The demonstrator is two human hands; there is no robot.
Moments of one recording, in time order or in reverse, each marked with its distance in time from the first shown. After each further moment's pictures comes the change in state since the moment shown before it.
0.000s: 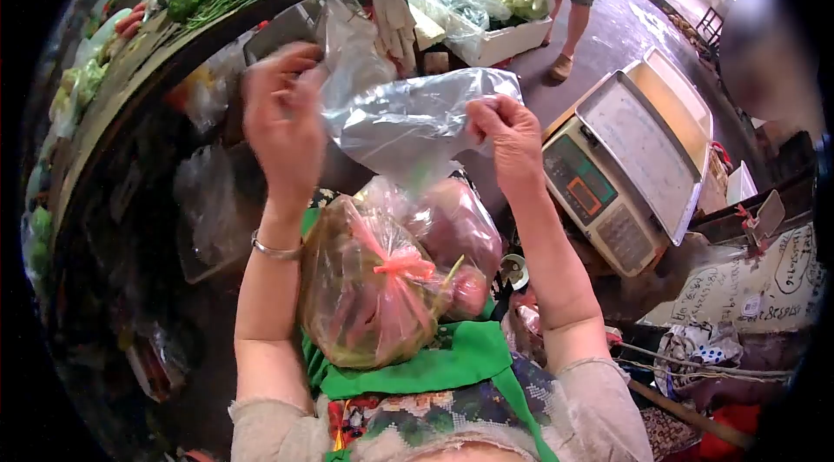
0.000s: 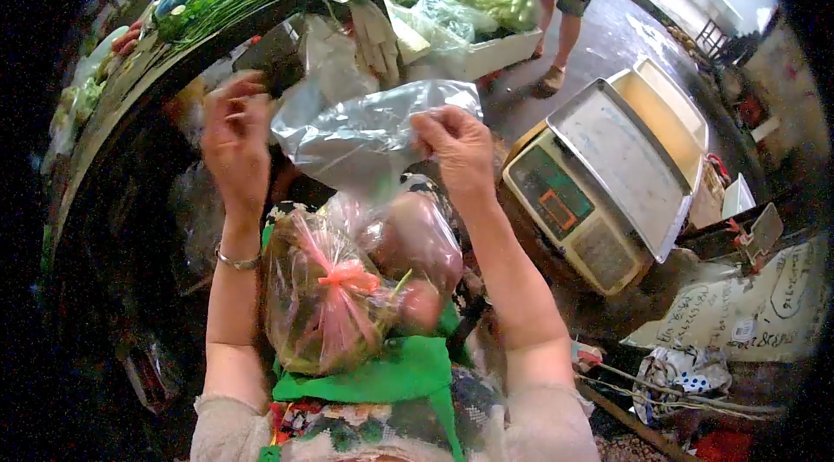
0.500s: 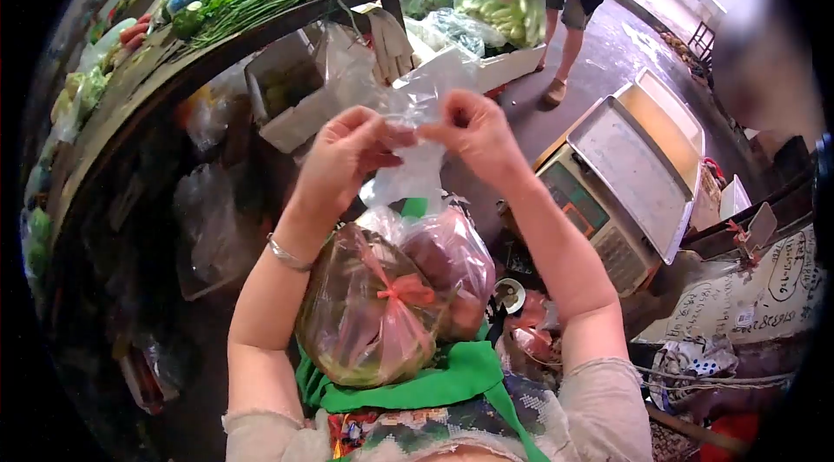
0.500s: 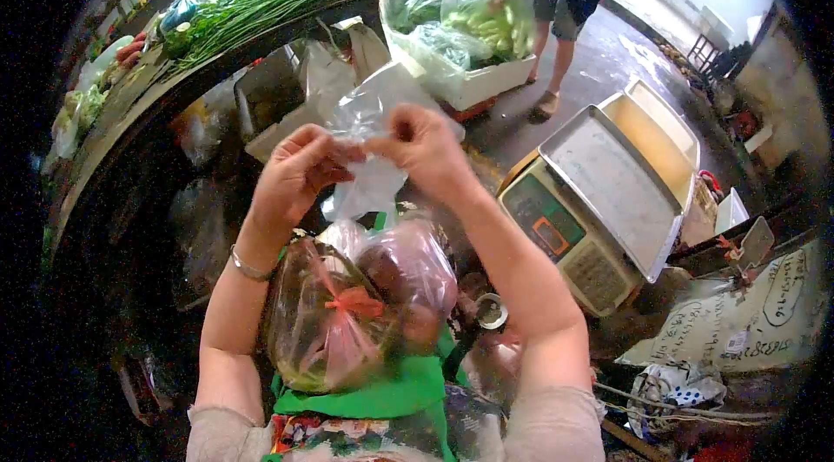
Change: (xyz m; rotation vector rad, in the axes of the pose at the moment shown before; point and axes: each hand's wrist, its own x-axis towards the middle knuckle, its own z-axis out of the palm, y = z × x) left_hand -0.006 -0.020 0.027 -1.006 -0.552 -0.734; right_hand 0.046 -0.017 0.017 -0.482 -0.289 -0.116
